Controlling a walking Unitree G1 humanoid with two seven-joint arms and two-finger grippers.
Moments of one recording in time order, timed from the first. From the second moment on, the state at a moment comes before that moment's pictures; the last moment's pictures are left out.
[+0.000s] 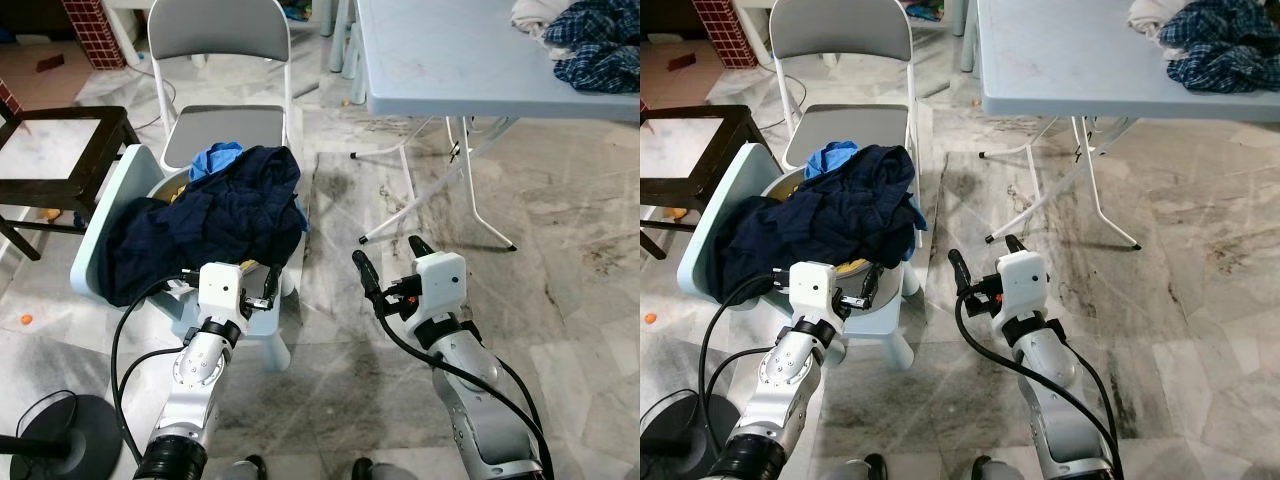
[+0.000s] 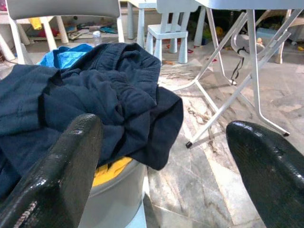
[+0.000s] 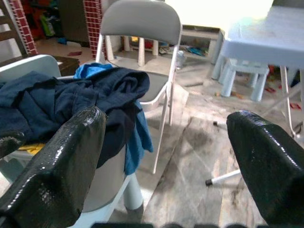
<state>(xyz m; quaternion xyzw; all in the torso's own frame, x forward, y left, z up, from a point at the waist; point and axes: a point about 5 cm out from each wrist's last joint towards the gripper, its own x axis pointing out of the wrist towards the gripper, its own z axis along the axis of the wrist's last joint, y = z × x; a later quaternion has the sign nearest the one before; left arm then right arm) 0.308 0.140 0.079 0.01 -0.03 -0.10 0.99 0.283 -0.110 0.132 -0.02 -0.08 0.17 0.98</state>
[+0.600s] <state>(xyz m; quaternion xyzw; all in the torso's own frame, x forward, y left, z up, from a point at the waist) 0.308 0.141 0.082 0.01 -0.03 -0.09 1.00 0.281 -0.099 0.135 -0.02 -0.09 0.20 0.98</state>
